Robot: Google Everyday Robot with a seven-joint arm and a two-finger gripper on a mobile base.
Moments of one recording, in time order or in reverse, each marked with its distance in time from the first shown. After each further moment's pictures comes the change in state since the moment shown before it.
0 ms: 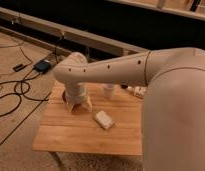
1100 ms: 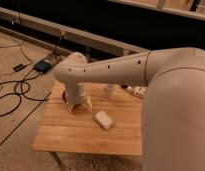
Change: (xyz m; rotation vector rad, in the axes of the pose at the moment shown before) arm -0.001 -0.002 0.004 0.002 -0.001 -0.003
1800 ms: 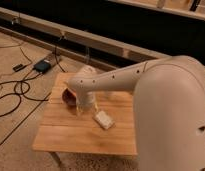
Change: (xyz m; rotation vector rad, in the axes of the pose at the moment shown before) arm -0.026 -0.036 0.088 -0.004 -0.021 -0.040
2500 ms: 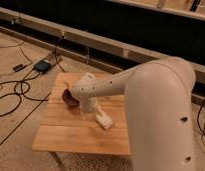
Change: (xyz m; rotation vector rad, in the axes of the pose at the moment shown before) arm 0.003 -0.019 0.034 0.100 -0.001 -0.031
